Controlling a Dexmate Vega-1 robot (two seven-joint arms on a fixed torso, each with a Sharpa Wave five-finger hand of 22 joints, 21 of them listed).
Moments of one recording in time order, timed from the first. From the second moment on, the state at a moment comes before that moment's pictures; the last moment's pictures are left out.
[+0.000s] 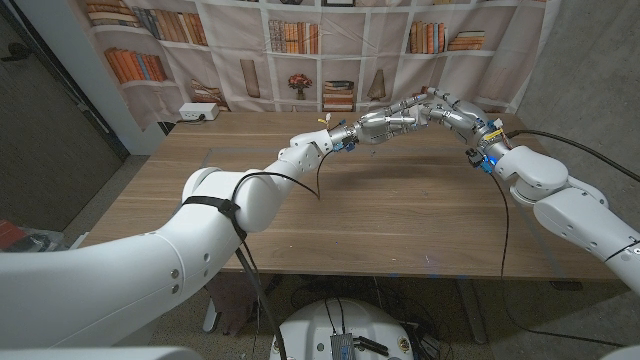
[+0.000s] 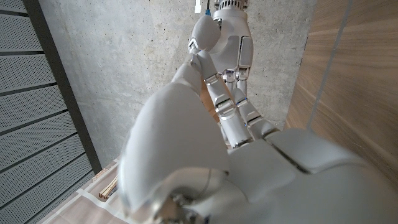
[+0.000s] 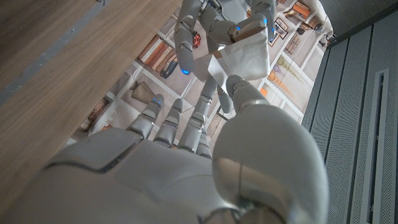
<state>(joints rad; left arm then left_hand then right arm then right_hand) 0.19 -0.23 0.04 -0.43 -0.23 -0.05 -1.15 1.55 0.14 0.12 -0.13 0.20 0.34 -0.19 0.20 0.27 0.62 -0.20 0.98 0.39 0.97 -0.15 0.31 0.69 0.20 -0.01 0.57 0.22 -1.07 -0.90 -0.14 -1.87 0.63 0.09 0.03 0.97 0.06 0.39 -0.16 0.43 0.02 -0.02 0.21 0.20 0.62 -0.09 0.46 0.43 0.23 -0.02 0.20 0.19 0.14 0.13 0.21 0.18</state>
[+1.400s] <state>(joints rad) 0.19 -0.22 0.04 -0.43 -0.22 -0.04 -1.12 1.55 0.14 0.12 -0.13 0.20 0.34 -0.19 0.20 0.27 0.62 -0.20 0.98 0.39 0.97 -0.15 0.31 0.69 0.19 -0.01 0.57 0.21 -1.06 -0.92 -0.16 -1.88 0.63 0.08 0.05 0.99 0.04 0.41 -0.17 0.45 0.01 -0.01 0.20 0.20 0.66 -0.13 0.48 0.45 0.26 -0.04 0.20 0.19 0.13 0.13 0.21 0.18</state>
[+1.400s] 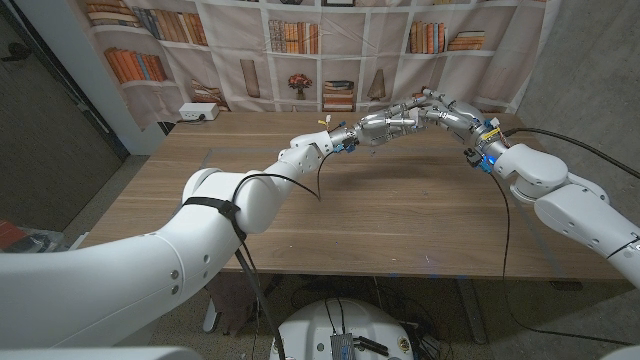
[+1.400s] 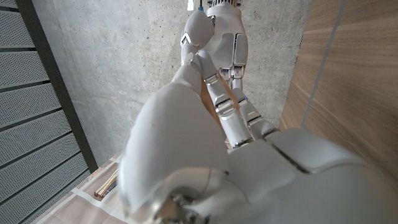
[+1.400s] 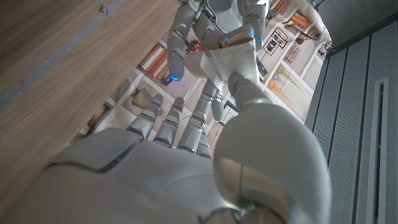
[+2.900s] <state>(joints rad) 0.18 -0.22 0.08 -0.43 -0.23 -0.05 -1.12 1.55 0.14 0.12 -0.13 0.20 0.34 -0.20 0.20 0.27 0.62 -0.20 0.98 0.39 0.97 -0.15 0.30 0.70 0.19 0.00 0.58 0.21 -1.05 -0.90 -0.17 -1.87 0.64 0.04 -0.01 1.11 0.07 0.38 -0.18 0.43 0.13 -0.03 0.23 0.20 0.85 -0.21 0.66 0.59 0.53 -0.05 0.34 0.28 0.20 0.10 0.22 0.18</state>
